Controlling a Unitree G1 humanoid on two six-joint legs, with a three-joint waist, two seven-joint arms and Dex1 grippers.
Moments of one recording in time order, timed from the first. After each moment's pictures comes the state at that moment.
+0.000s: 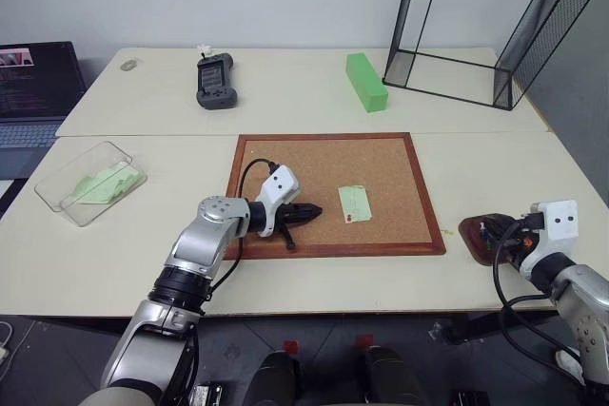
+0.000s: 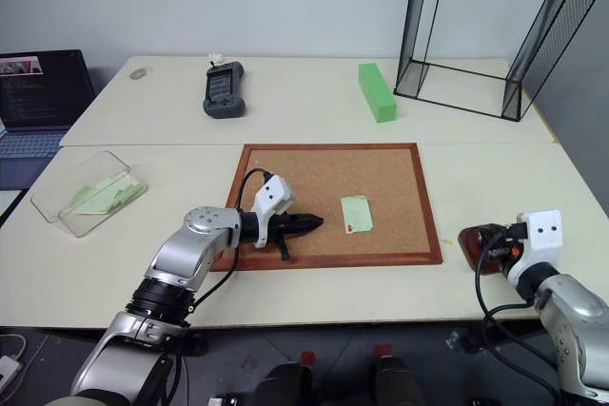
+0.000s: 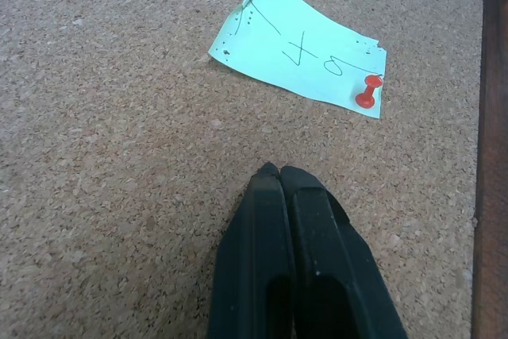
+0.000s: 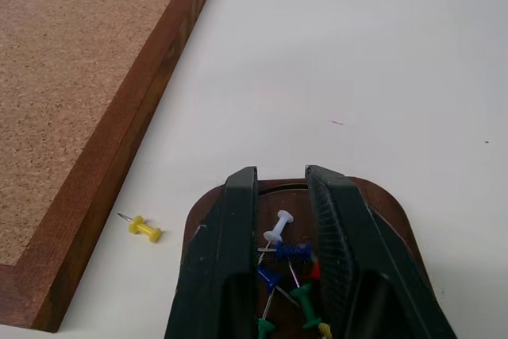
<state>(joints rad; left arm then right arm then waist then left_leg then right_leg) -0.55 0.42 -0.19 0.24 -0.16 0.41 -0.99 0.07 -0.50 -0.40 -0.33 0.41 0.62 0.42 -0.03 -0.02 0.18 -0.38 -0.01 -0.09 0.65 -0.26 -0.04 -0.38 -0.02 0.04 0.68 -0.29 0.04</state>
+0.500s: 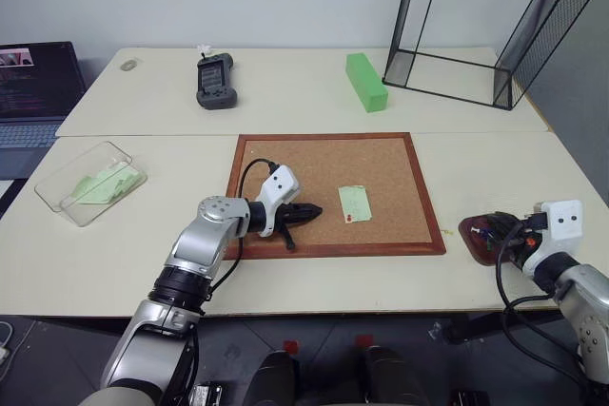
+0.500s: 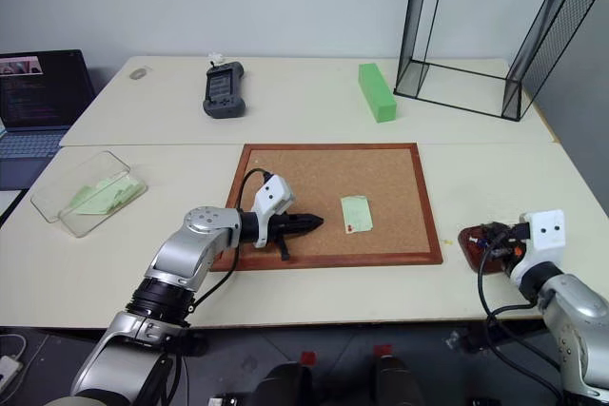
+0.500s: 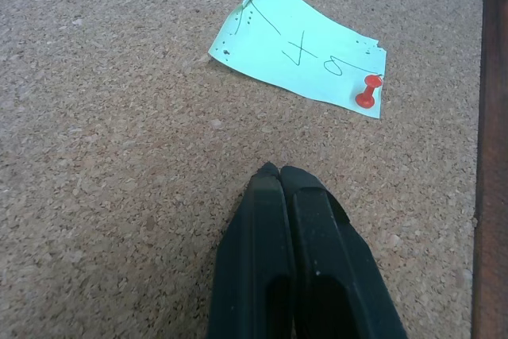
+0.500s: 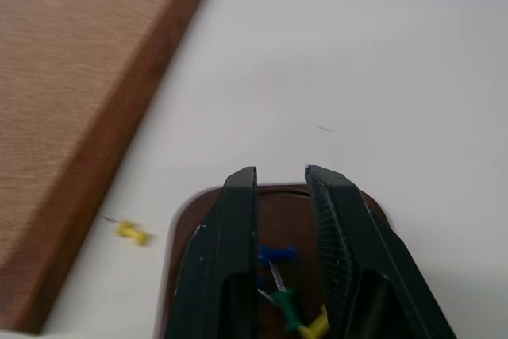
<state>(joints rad) -0.55 0.43 -0.19 0.24 -0.15 0.41 -0.99 0.07 -0.54 -0.36 -0.36 0.42 0.55 0.52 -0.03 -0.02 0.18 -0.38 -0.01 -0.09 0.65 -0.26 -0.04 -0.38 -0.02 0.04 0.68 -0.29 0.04</state>
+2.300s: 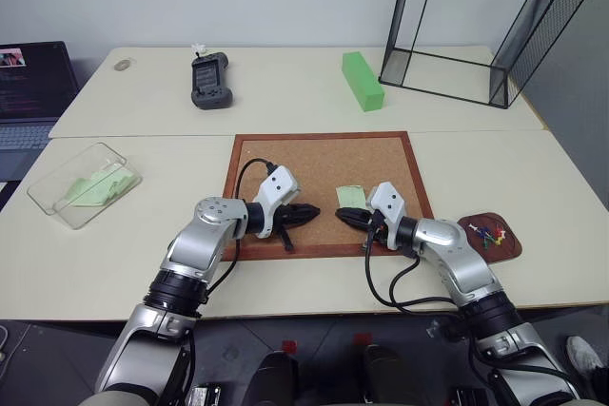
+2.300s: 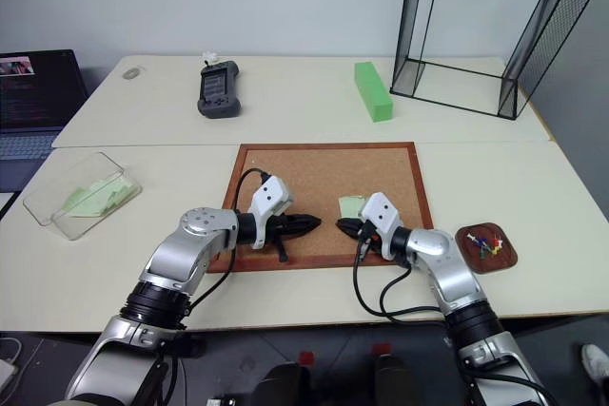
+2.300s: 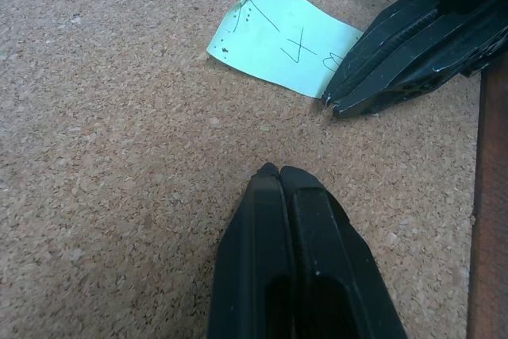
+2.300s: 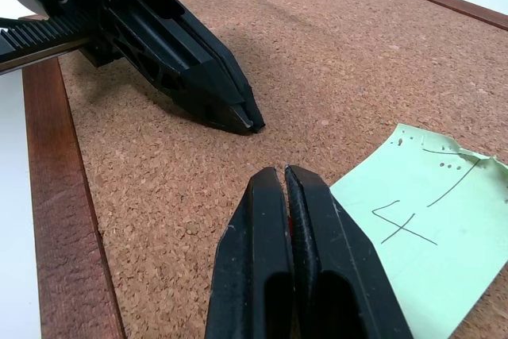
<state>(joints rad) -0.53 0.44 -0.19 0.17 -0.16 0.45 -0.97 -0.43 -0.31 0.24 0.20 0.14 0.12 0.82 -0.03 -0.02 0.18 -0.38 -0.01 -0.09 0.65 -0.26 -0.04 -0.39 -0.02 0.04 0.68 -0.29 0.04</state>
